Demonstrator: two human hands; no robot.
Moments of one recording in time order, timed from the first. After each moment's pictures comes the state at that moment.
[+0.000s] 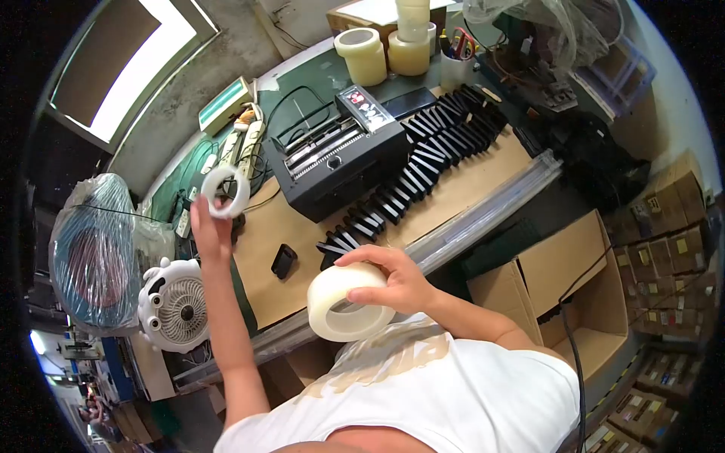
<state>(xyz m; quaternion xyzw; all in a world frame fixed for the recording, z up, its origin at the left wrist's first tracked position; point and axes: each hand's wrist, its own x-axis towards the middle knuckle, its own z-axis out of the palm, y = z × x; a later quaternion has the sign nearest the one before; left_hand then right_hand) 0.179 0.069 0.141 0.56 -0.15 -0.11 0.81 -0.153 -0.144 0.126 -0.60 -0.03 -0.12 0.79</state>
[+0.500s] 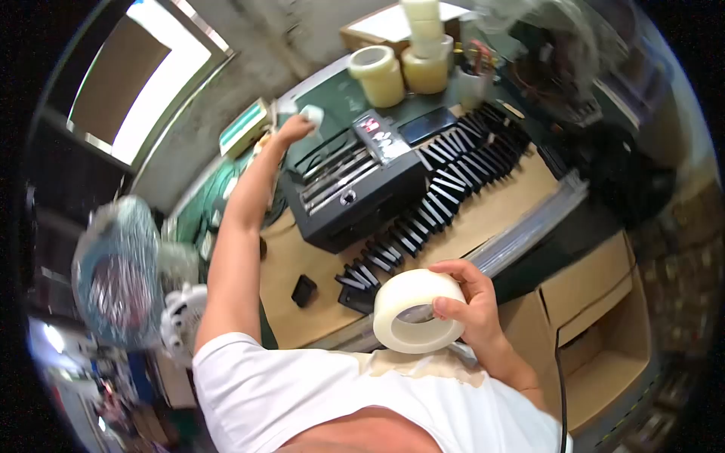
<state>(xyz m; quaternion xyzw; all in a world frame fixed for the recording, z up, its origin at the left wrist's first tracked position) 0.418 -0.224 0.099 0.87 -0.47 -0.05 0.14 -0.201 -0.195 0.122 -0.41 0.12 -0.25 0.87</state>
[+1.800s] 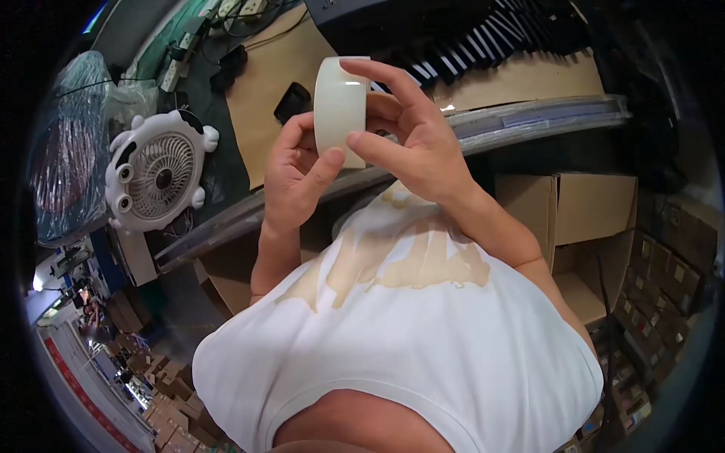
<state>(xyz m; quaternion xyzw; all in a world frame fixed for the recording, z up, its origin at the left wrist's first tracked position) -0.041 0.072 0.129 0.55 -0.28 -0.31 0.72 -0.121 -0.100 0.138 -0.55 0.02 -0.10 0.83</state>
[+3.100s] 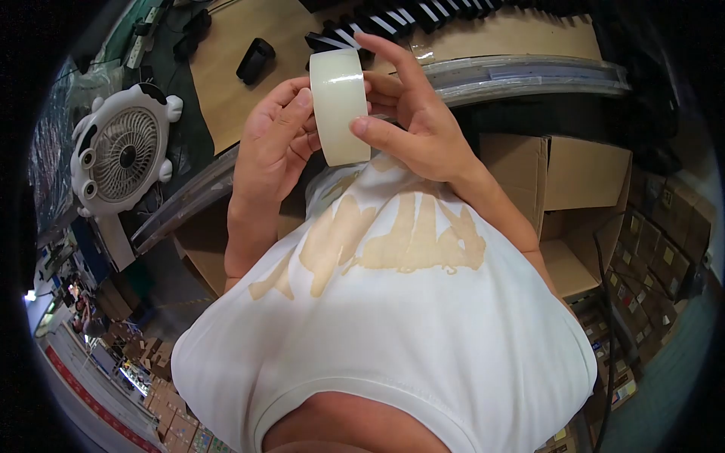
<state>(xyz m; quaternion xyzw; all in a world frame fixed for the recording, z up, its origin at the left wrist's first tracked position) -0.064 0.064 0.130 0.49 -0.09 -0.46 0.73 -0.167 -0.108 0.102 -0.53 0.01 -0.08 0.85</state>
